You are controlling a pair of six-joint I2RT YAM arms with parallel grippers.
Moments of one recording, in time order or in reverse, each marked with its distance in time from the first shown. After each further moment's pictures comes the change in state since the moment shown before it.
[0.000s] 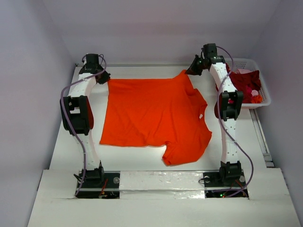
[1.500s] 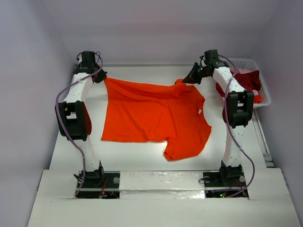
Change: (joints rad) left arm 0.008 -0.116 -0.011 -0.079 -0.042 -0.005; right arm 0.016 -0.356 -0.570 0.132 -0.187 0.072
